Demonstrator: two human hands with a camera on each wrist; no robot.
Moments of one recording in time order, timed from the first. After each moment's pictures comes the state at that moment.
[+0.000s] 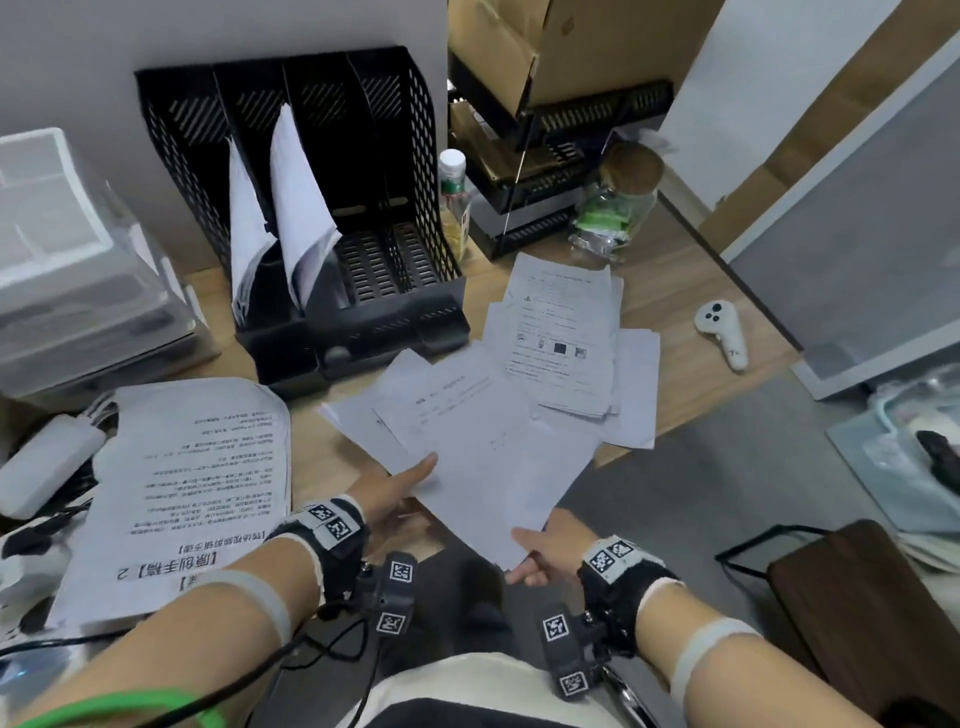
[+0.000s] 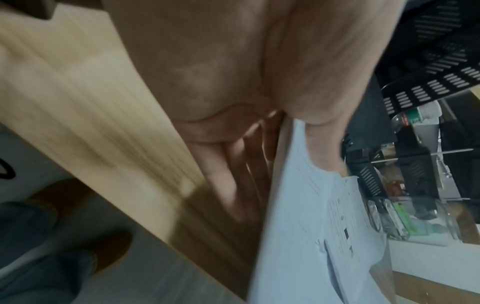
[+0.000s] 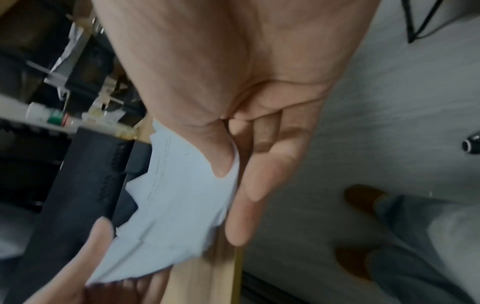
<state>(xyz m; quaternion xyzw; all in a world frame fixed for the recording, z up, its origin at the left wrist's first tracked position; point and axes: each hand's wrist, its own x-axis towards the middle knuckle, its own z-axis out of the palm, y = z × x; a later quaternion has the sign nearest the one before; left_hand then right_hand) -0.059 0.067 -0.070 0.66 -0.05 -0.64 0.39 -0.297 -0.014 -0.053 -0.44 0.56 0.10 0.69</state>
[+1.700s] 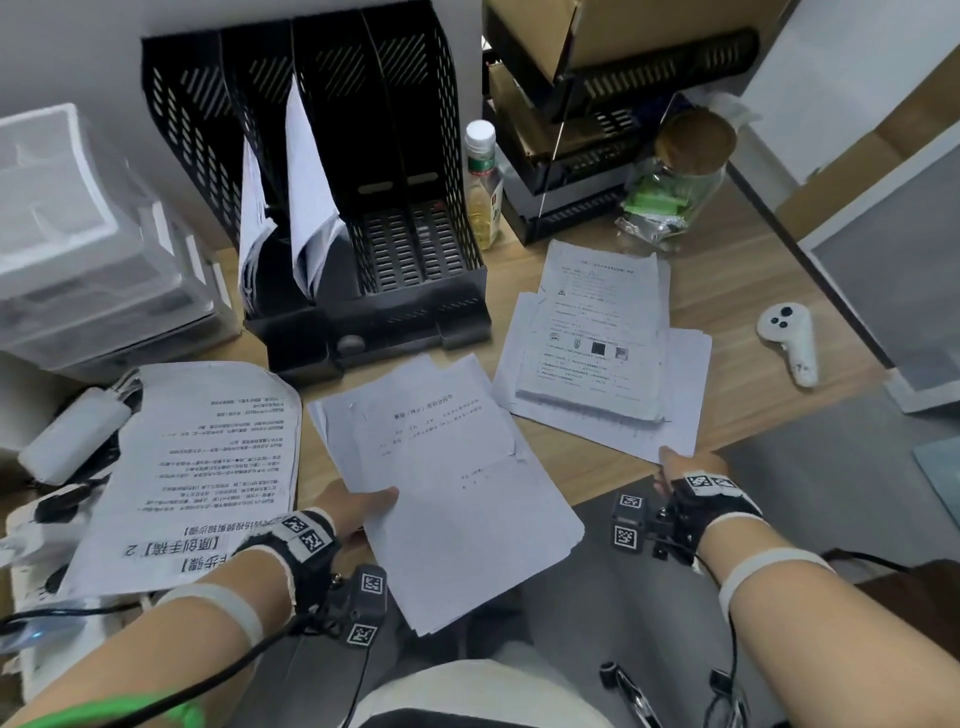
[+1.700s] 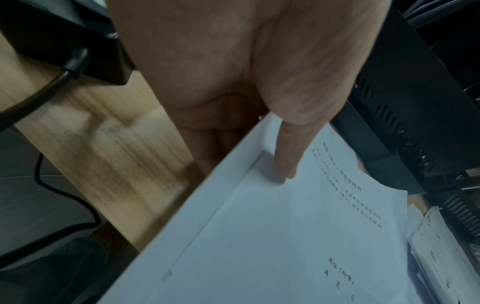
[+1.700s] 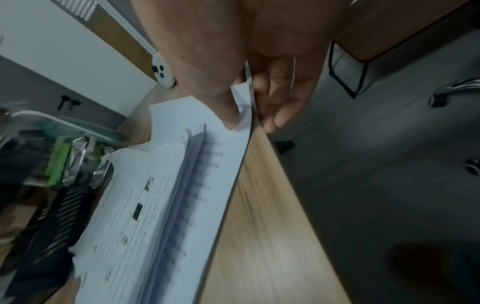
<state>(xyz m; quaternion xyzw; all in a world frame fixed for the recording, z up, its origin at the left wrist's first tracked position) -0.034 0.086 -0.098 0.80 -0.03 -0.53 0.29 -0.359 -0.182 -0.082 -0.37 0.81 -0.07 0.44</state>
